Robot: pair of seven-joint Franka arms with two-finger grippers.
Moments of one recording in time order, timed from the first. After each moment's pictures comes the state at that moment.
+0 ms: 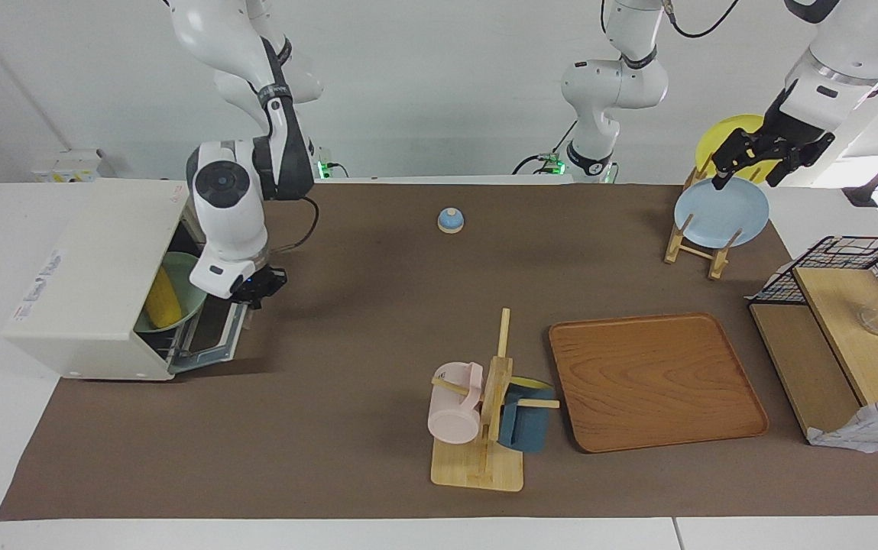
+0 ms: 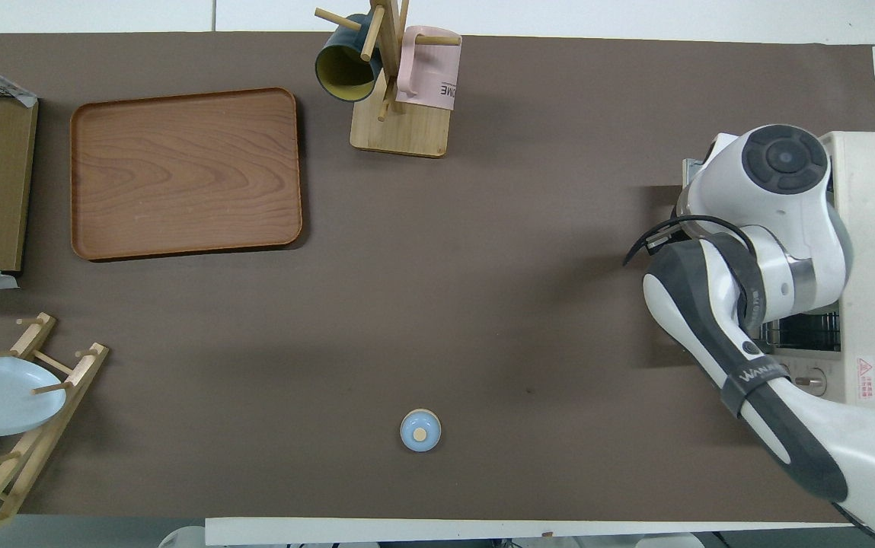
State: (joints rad) left arm -0.19 -0.09 0.13 -1.59 -0.01 1.47 -0.03; right arm 0.06 0.21 0.07 -2.05 -0.19 2.18 -0.12
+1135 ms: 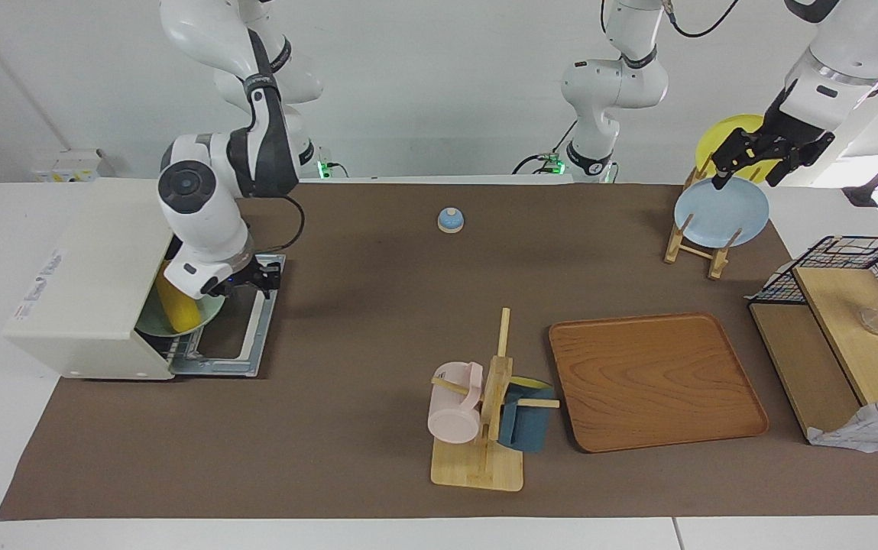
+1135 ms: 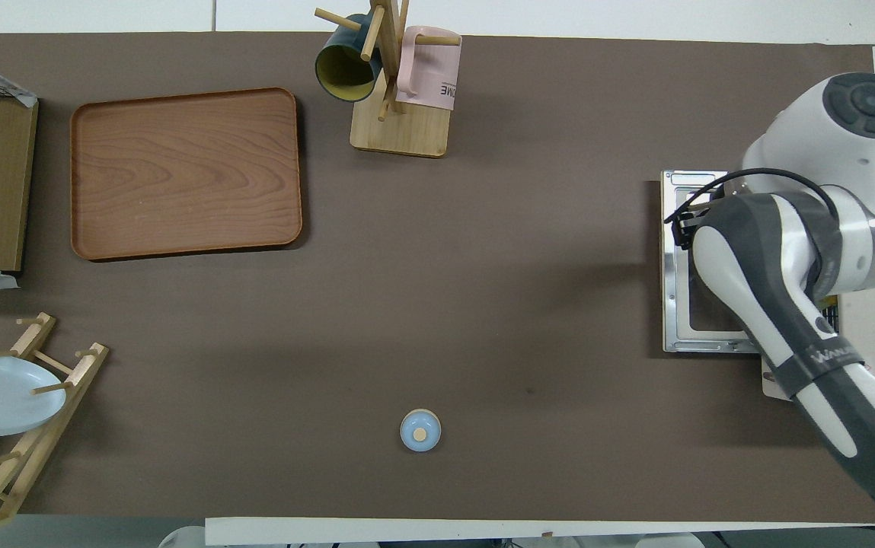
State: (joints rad) left arm -0.19 -0.09 0.13 -1.59 -0.01 1.47 -0.03; right arm 0.00 0.15 0.03 -1.92 -0.10 1.90 -0.03
